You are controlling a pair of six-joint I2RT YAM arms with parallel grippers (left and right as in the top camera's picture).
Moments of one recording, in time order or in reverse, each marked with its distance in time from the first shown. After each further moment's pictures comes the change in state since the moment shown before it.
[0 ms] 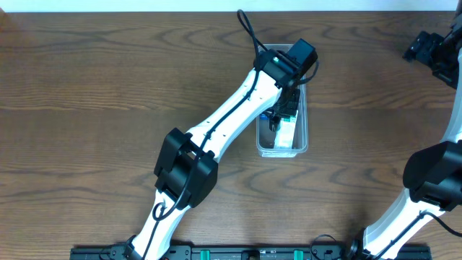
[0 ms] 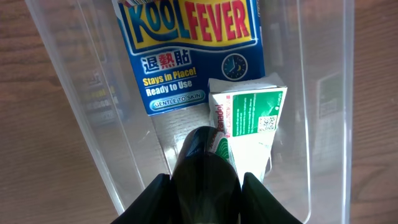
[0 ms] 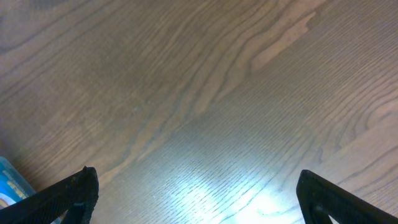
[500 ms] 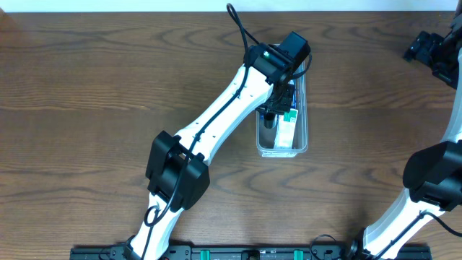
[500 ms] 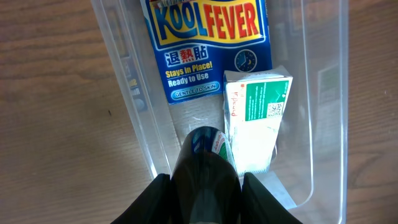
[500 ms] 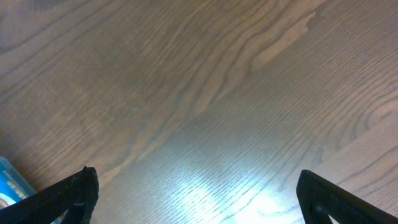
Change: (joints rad) left arm 0.028 -0.052 0.000 -0.045 0.008 0.030; right arm 0.000 0.000 0.000 0.000 0.000 0.000
